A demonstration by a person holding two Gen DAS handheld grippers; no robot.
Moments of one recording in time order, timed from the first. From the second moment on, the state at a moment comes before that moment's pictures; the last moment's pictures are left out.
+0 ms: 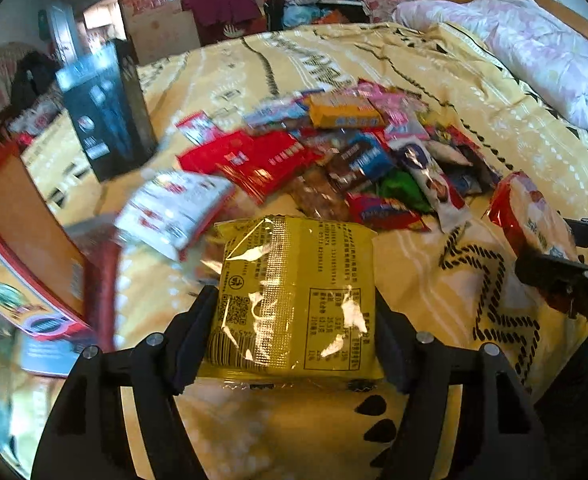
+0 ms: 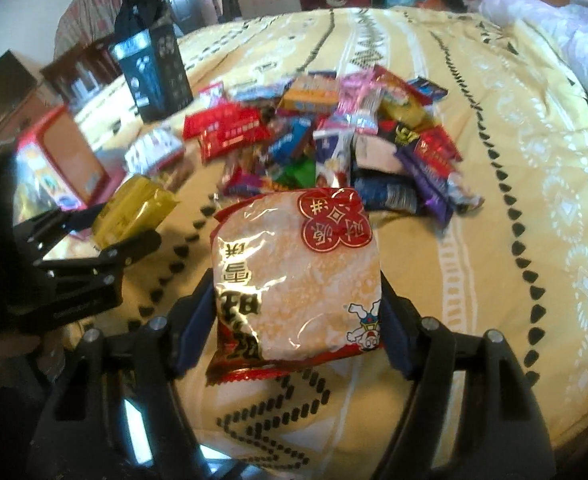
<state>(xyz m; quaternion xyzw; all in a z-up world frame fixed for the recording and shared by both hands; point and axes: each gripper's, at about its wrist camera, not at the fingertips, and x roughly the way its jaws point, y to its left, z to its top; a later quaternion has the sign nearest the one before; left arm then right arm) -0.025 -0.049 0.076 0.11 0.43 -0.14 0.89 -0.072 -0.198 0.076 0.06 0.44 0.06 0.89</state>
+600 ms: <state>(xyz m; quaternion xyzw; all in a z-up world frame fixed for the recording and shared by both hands) -0.019 0.077 0.211 0.03 0.33 -0.02 0.94 -0.023 -0.113 0.190 0.04 0.35 0.14 0.93</state>
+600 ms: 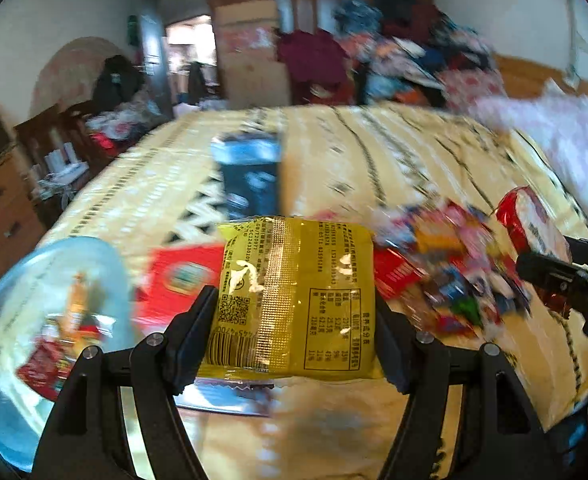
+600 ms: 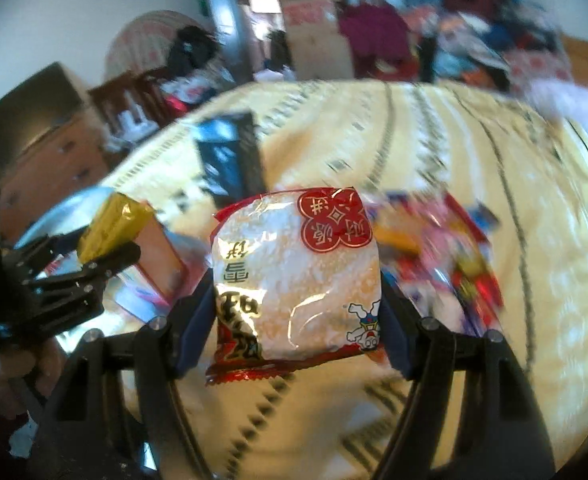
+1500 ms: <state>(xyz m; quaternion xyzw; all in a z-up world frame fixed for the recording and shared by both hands) -0.047 0.360 0.228 -0.12 0.35 0.19 0.91 0.042 0.180 0.245 -0.02 0.36 0.41 0.84</state>
